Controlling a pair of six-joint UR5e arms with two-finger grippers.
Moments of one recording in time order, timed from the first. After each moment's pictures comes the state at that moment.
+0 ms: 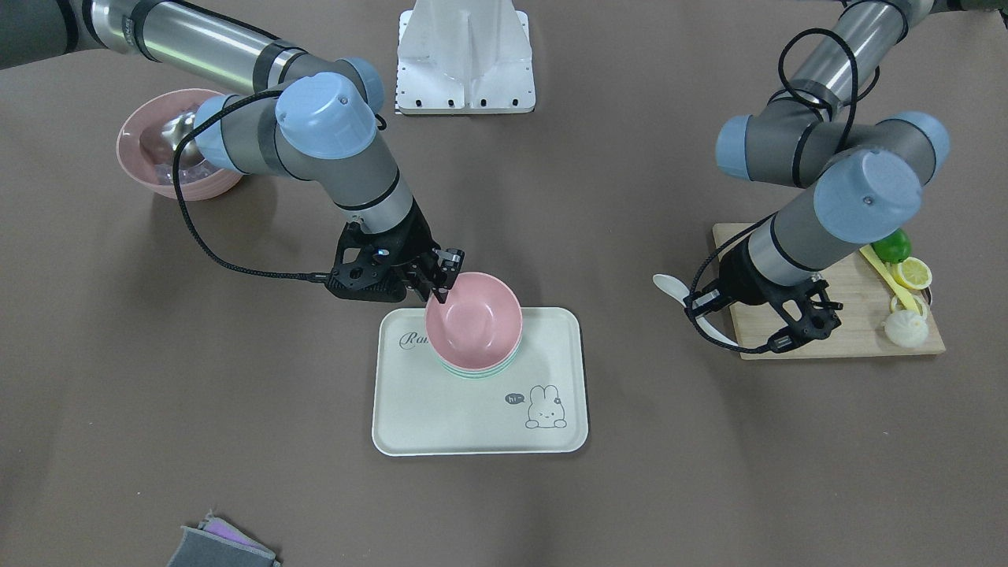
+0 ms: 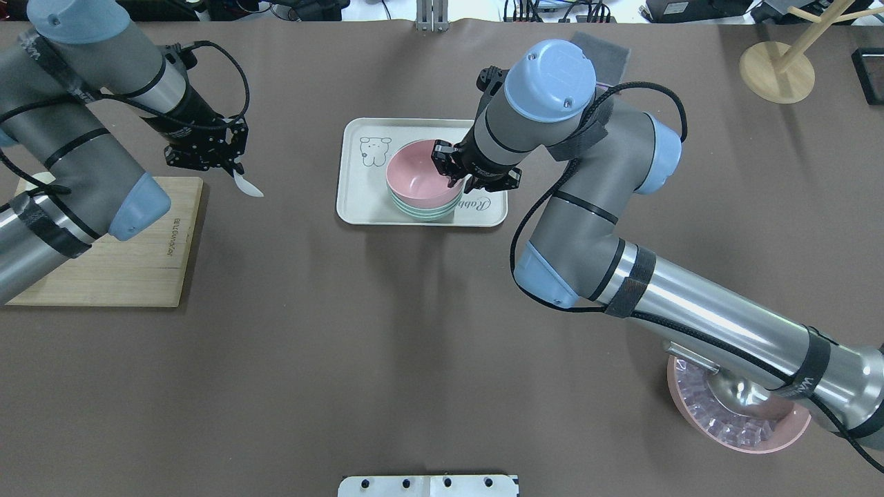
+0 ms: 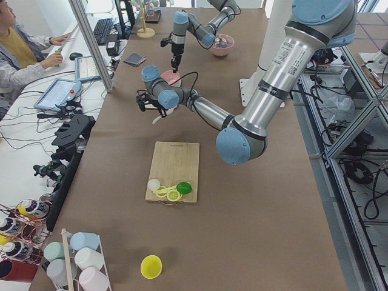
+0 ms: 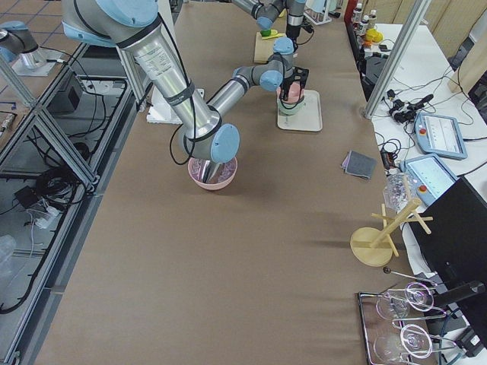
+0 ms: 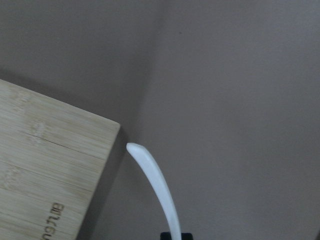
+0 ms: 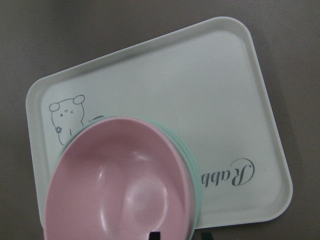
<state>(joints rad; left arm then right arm) -0.94 -2.12 -1.50 -1.81 -2.30 -1.34 0.67 -0.82 1.49 -1.24 1.99 1.44</state>
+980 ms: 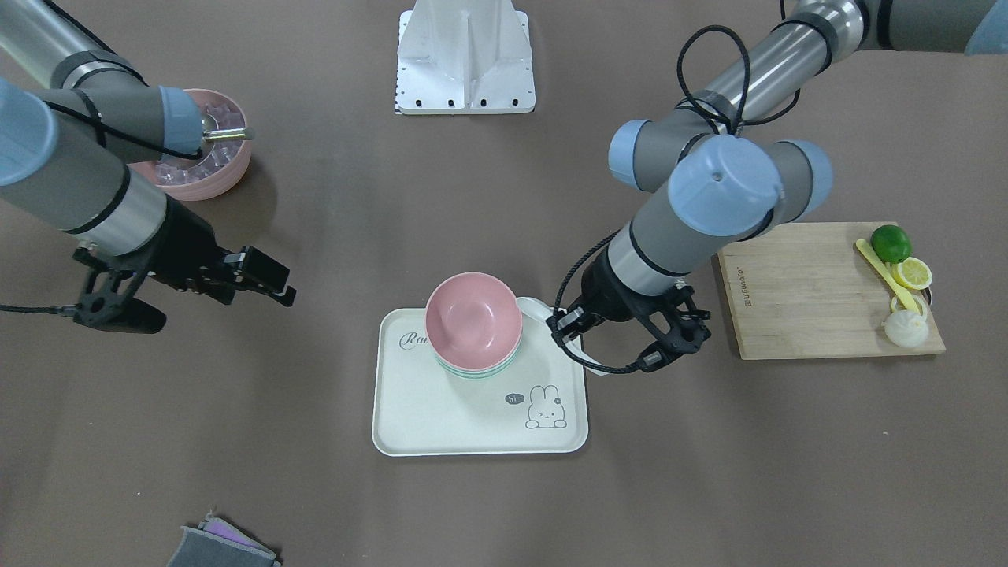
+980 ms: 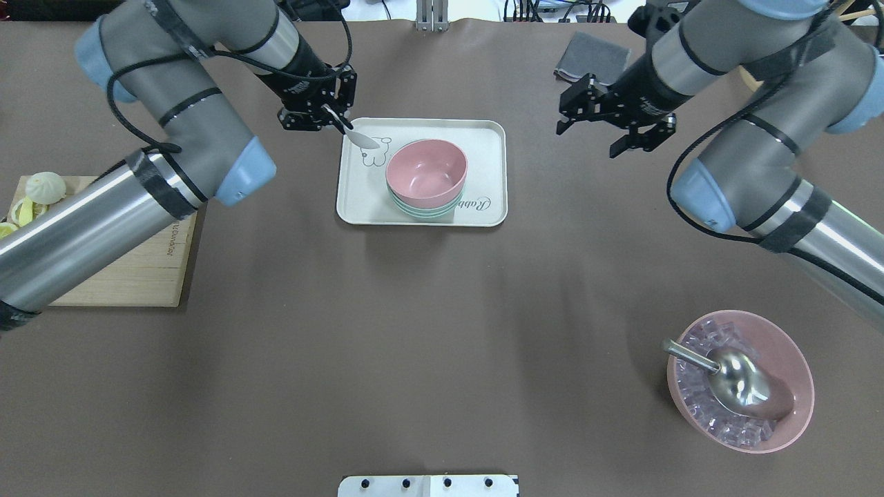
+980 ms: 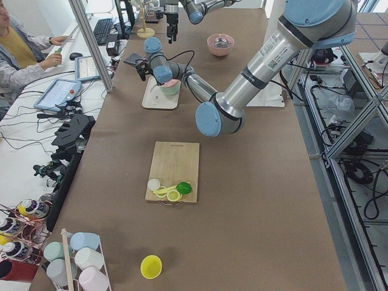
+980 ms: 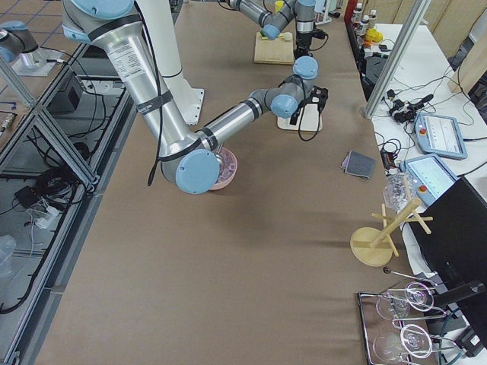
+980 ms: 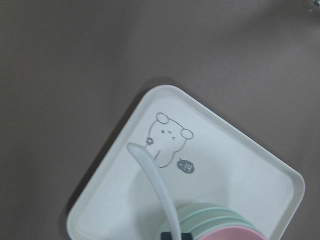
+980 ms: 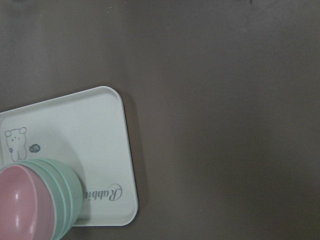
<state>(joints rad) -0.83 -2.40 -1.32 -2.02 -2.18 -1.67 1.00 -1.12 1.64 -1.22 2.37 1.18</state>
